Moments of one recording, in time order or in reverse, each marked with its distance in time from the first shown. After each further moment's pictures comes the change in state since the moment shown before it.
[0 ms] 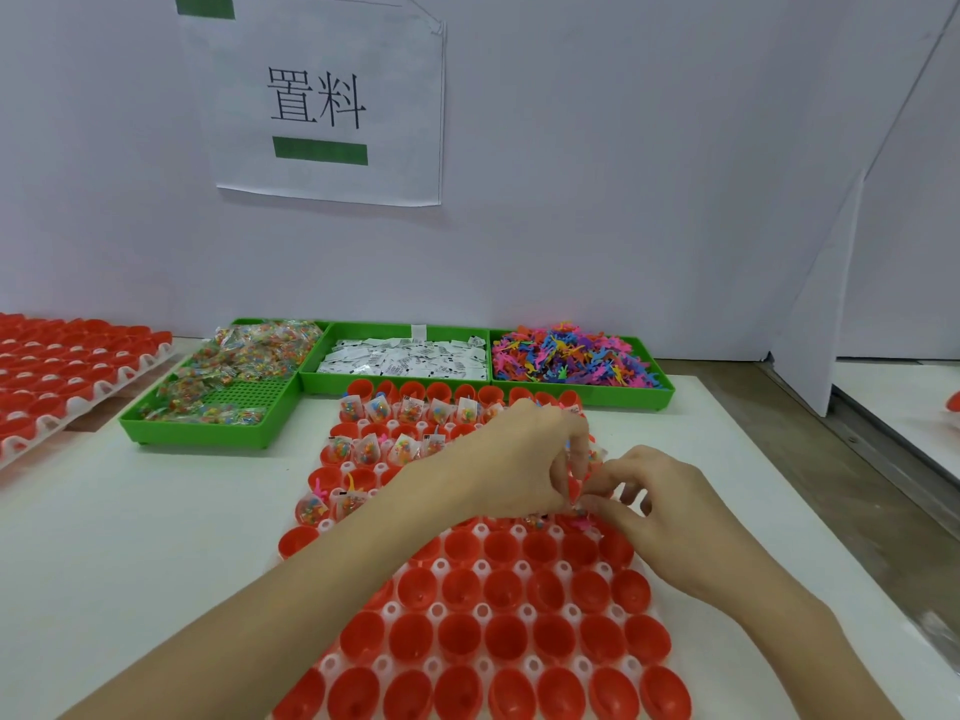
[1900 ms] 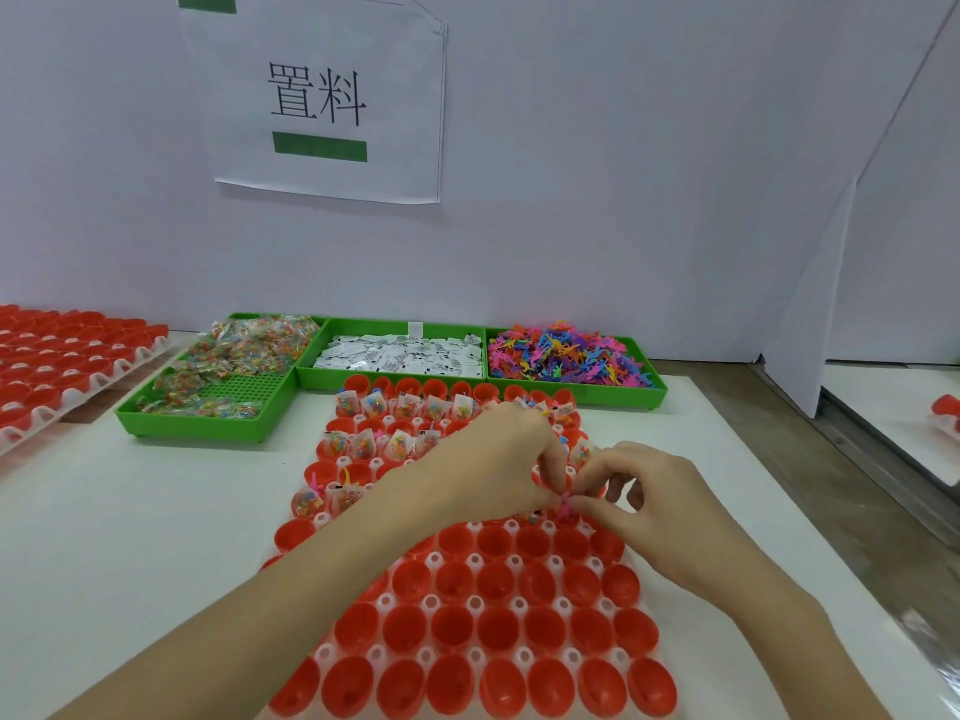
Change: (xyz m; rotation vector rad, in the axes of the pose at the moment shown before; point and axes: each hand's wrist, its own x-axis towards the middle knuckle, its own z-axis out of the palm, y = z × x) left_hand -0.010 -0.004 0.000 0.251 0.016 -0.054; right_hand 0.000 0.003 -0.002 0.129 0.060 -0.125
